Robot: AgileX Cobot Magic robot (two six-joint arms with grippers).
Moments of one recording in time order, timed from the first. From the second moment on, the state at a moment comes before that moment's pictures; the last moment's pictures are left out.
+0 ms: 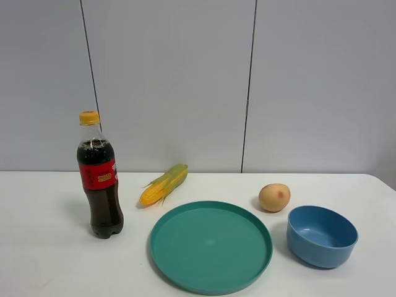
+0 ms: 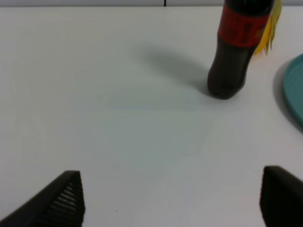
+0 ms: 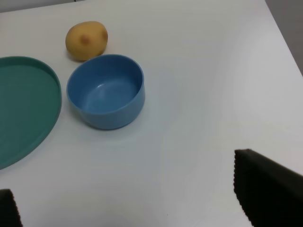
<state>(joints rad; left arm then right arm) 0.10 -0.01 -0.51 -0.12 1.06 0.07 0.07 0.00 -0.50 0.06 1.06 -0.01</state>
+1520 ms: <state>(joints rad) 0.10 -0.01 -0.51 -0.12 1.06 0.07 0.07 0.76 -0.93 0.48 0.80 -0.30</state>
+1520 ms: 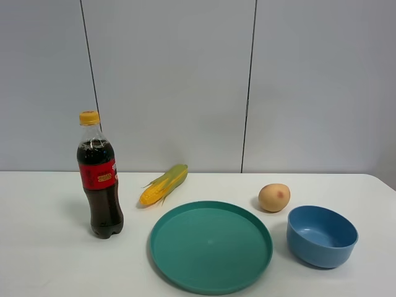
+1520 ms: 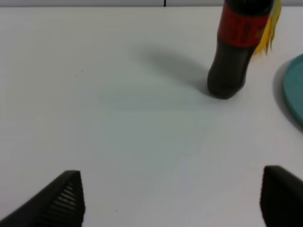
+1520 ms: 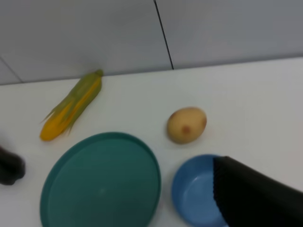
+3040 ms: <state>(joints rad) 0.10 -0.01 -0.51 -0.12 1.06 0.07 0.27 2.20 -1.65 -0.10 0.74 0.17</state>
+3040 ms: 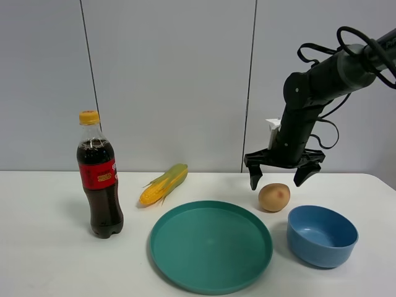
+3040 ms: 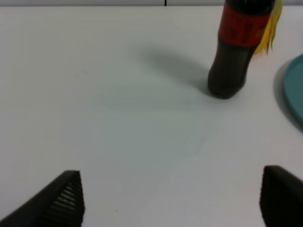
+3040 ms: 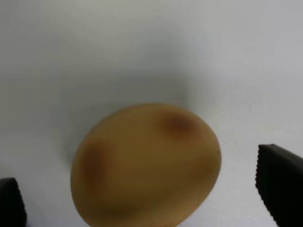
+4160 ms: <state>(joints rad) 0.10 -0.01 -0.51 -0.12 1.06 0.07 0.27 2.25 -1.65 -0.11 0.71 0.19</state>
